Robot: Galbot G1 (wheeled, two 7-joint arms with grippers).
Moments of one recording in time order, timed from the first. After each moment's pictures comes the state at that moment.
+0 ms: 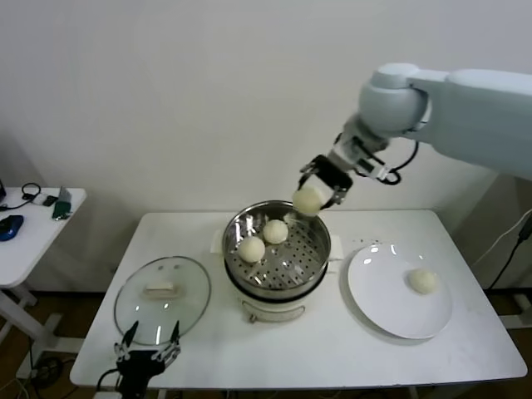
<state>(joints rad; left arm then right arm) 1.86 -1.53 -0.65 -2.22 -0.05 0.20 0.02 1.10 0.97 -1.56 1.66 0.34 0.14 -1.00</state>
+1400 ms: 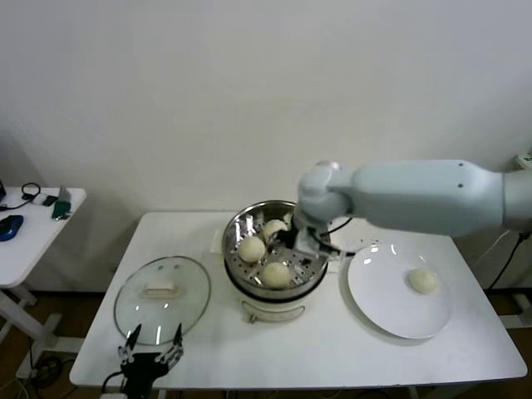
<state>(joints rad) 1.85 -1.55 -0.63 -2.18 -0.04 0.19 0.02 0.86 1.04 -1.59 1.57 0.08 0.20 -0.95</state>
